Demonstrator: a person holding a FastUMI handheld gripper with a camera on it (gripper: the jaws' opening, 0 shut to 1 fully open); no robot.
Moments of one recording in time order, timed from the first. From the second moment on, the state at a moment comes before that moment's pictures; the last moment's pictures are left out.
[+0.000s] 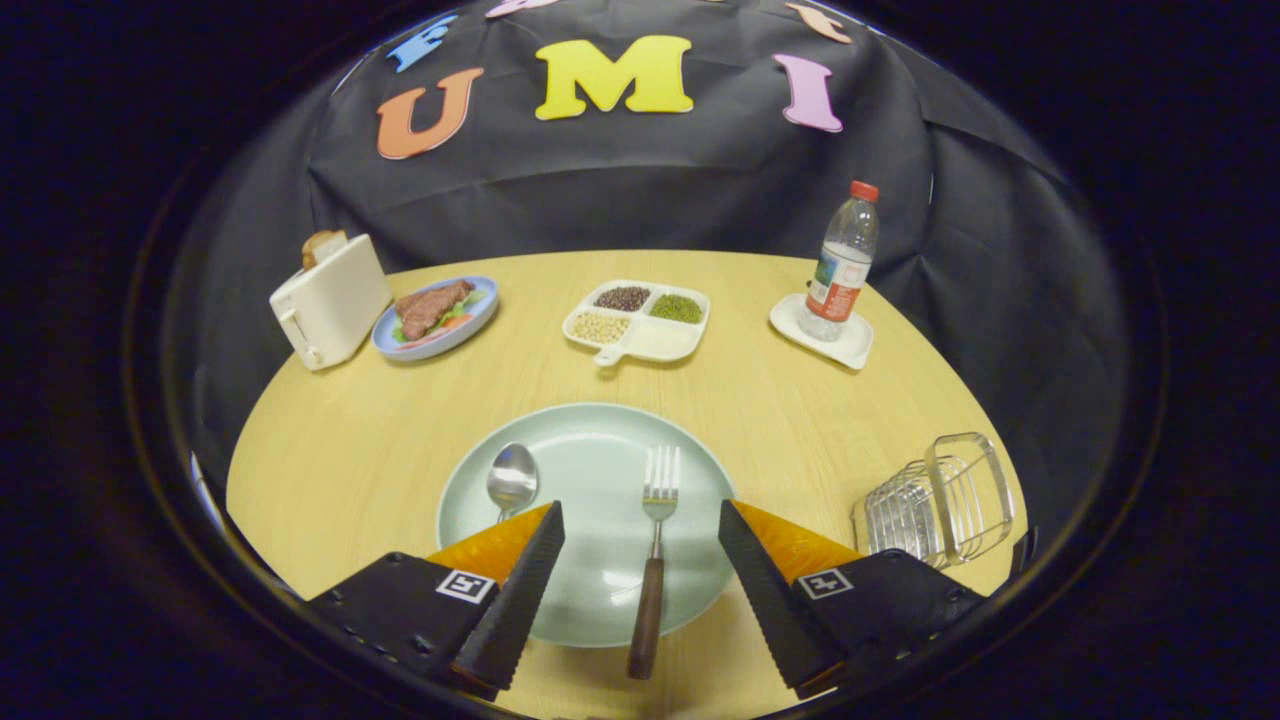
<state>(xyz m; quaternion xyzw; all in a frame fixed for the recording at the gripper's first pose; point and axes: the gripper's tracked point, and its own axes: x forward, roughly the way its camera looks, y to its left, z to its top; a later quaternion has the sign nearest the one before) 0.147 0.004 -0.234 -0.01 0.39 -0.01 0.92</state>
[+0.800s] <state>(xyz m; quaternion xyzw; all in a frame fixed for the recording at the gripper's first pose) 0.150 0.003 -0.277 0.03 0.50 0.00 0.87</state>
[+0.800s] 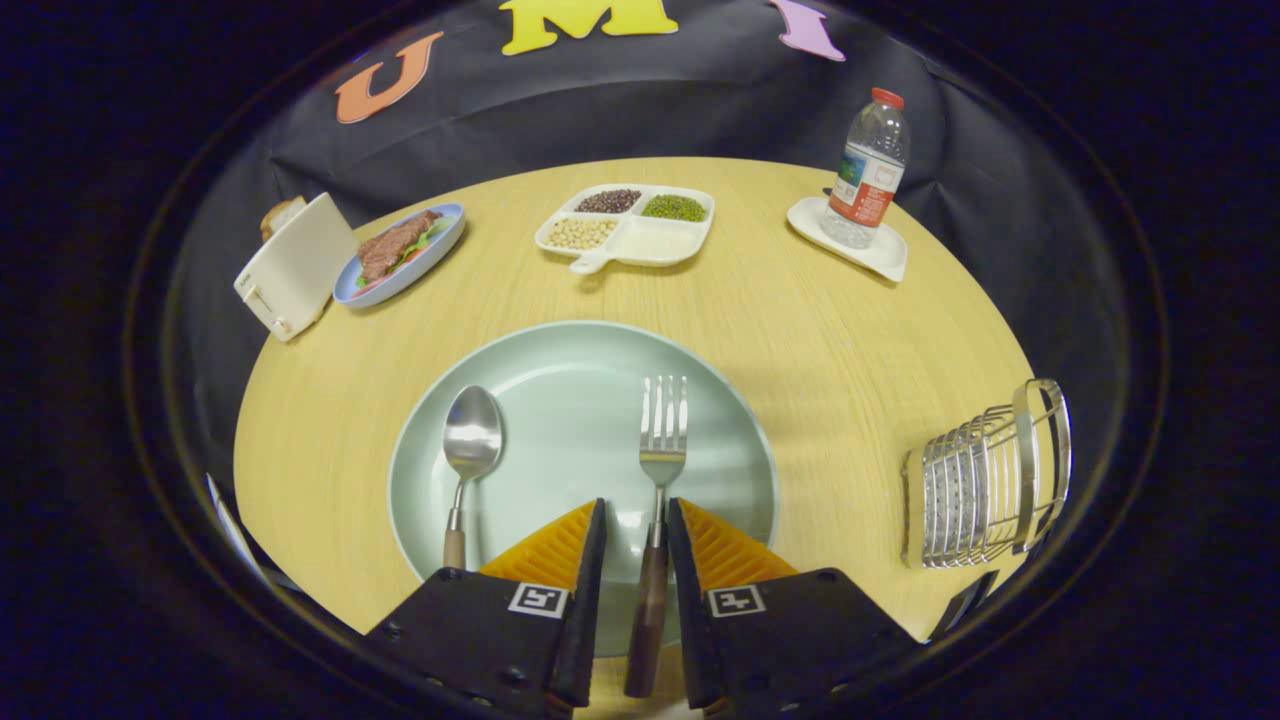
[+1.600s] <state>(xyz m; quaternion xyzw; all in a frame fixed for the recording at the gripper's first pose) 0.128 -0.008 -0.214 0.05 0.44 0.02 0.89</state>
